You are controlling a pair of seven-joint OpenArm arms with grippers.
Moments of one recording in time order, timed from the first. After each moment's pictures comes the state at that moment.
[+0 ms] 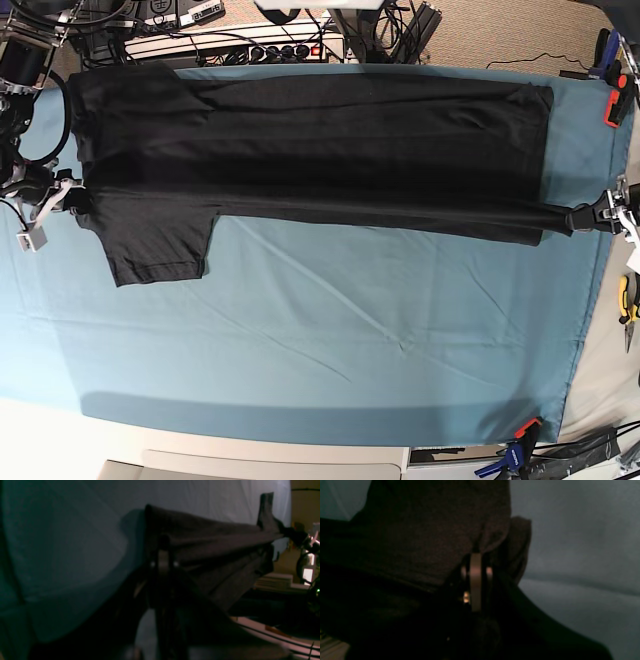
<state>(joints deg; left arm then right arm) -13.7 -42.3 -12.5 46.2 -83.1 -42.0 79.9 2.0 39.7 26.4 71.4 50.9 39.9 -67.1</state>
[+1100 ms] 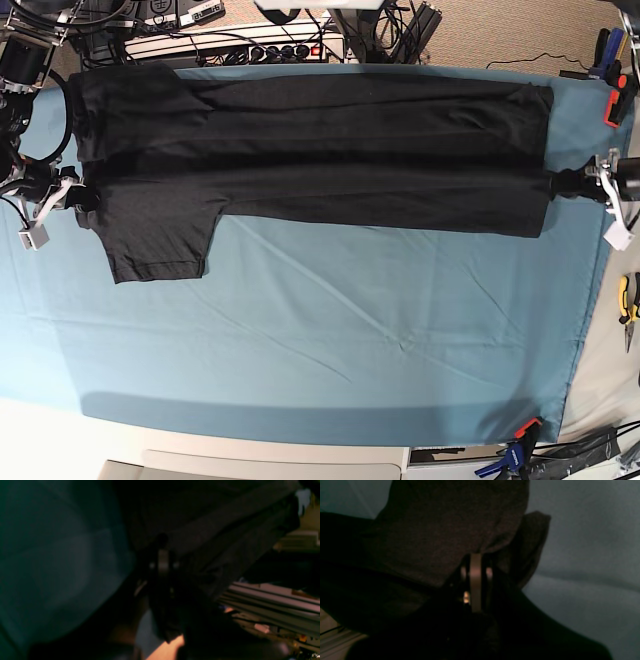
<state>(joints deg) -1.2 -42.5 -12.5 64.2 -83.1 -42.2 81.3 1.7 39.8 26.5 71.4 58.1 39.8 -71.9</state>
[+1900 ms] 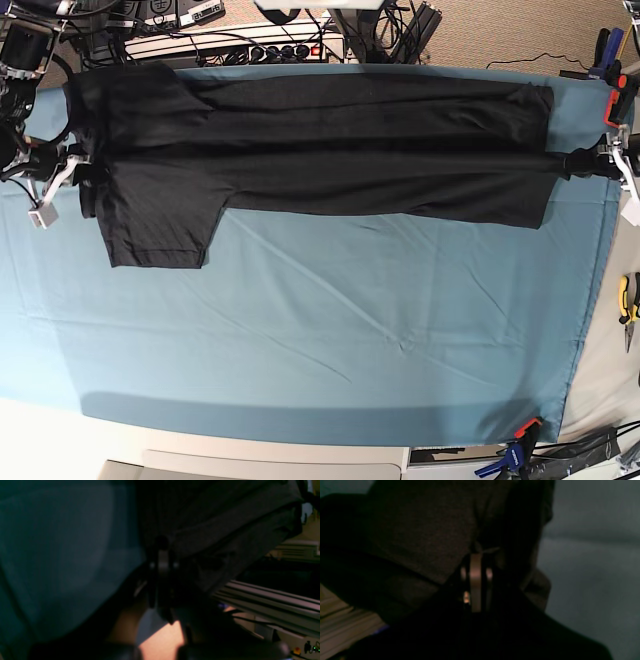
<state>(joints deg) 6.1 -42.2 -21.1 65.4 -83.1 -42.2 81.6 -3.6 39.8 26.5 71.5 62.6 39.8 -75.7</state>
